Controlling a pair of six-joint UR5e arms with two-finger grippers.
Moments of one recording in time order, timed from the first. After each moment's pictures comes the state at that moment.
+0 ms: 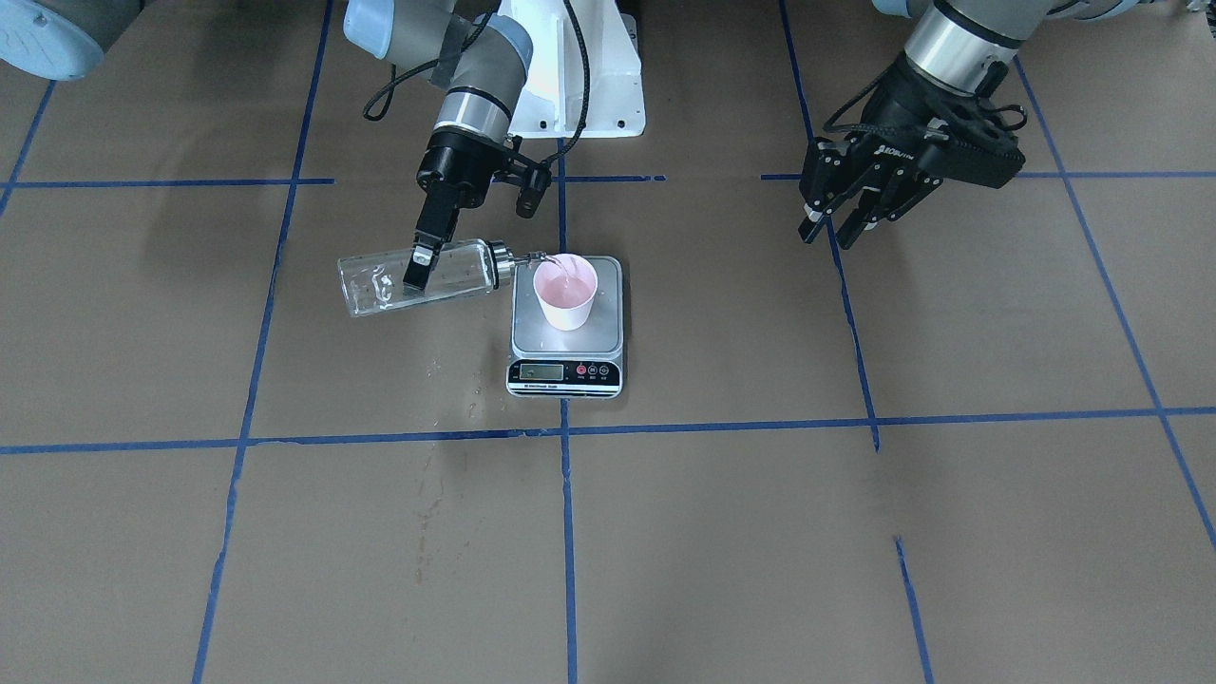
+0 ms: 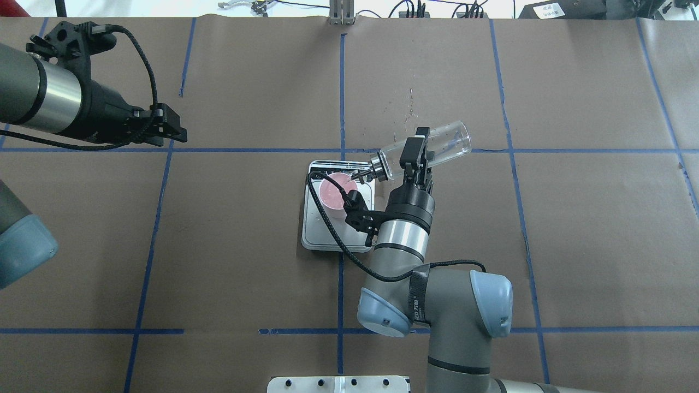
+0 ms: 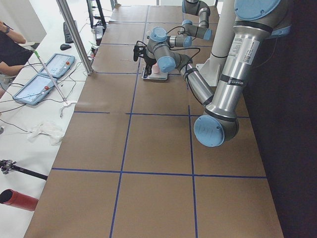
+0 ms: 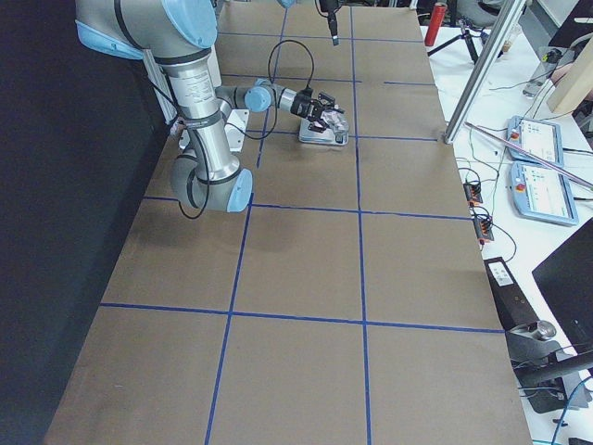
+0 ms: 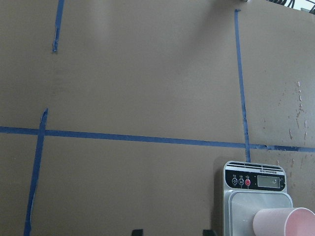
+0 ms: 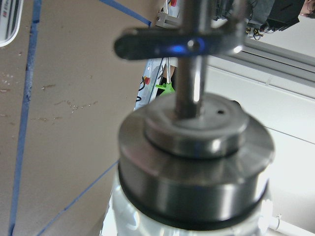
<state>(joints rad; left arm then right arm) -0.87 -1.87 -2.09 -1.80 -2.06 -1.18 0.22 -1.00 1.79 -2.06 0.33 0.05</state>
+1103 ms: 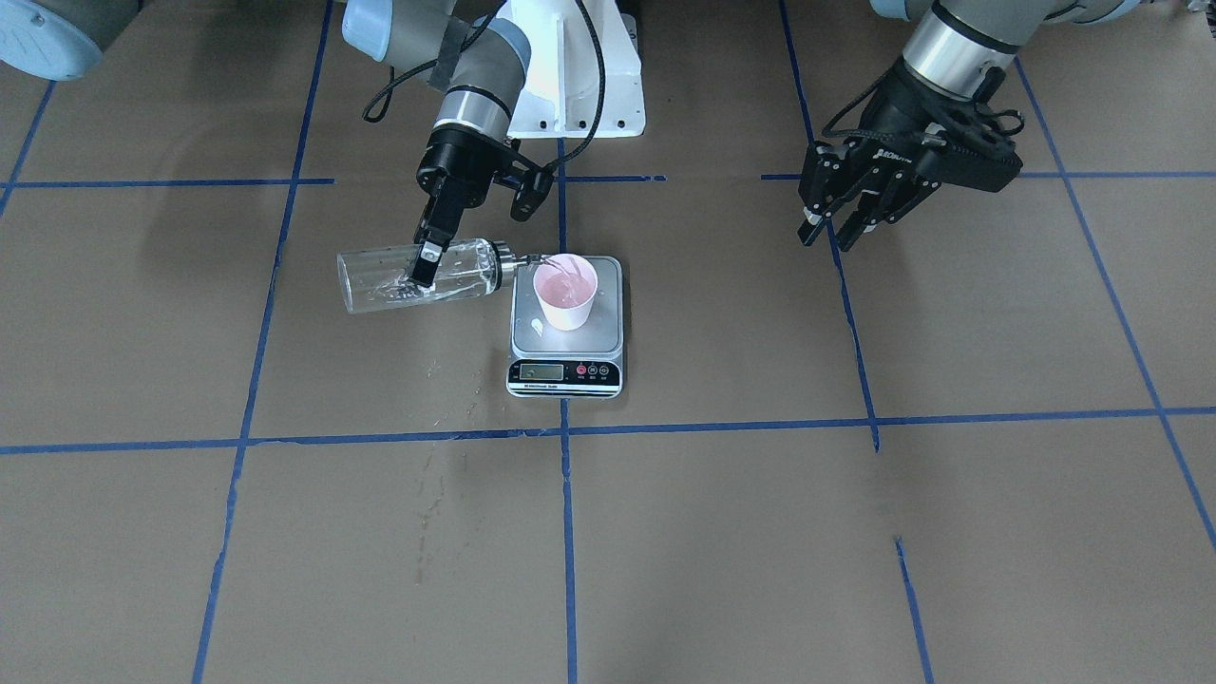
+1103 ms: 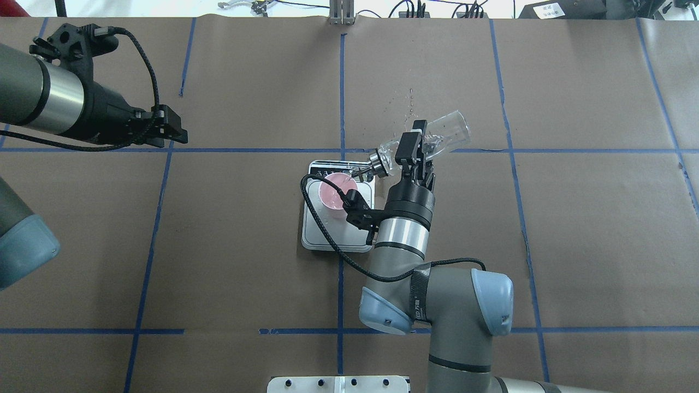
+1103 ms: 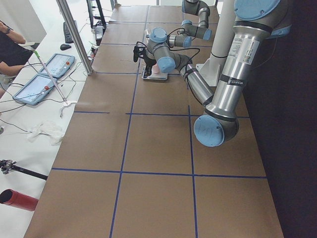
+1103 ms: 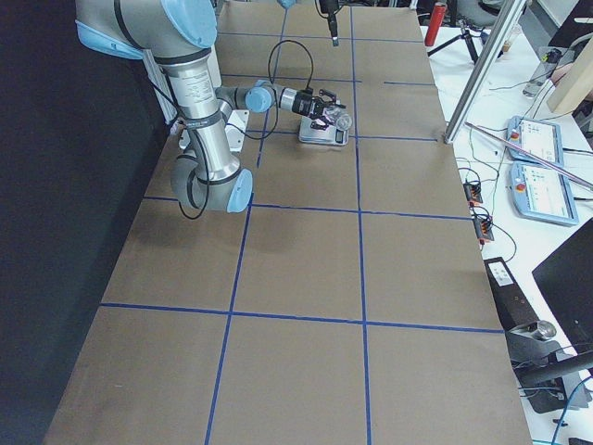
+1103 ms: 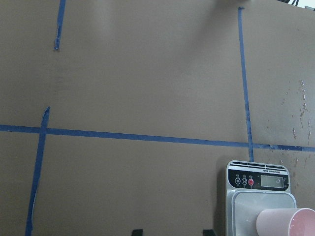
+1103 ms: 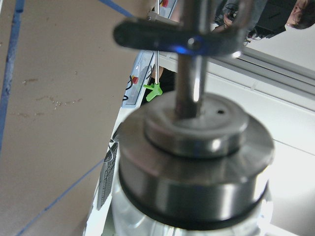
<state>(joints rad) -0.86 -1.87 -2.08 -1.80 -2.06 -1.18 0.22 -1.00 1.79 -2.05 0.30 0.11</state>
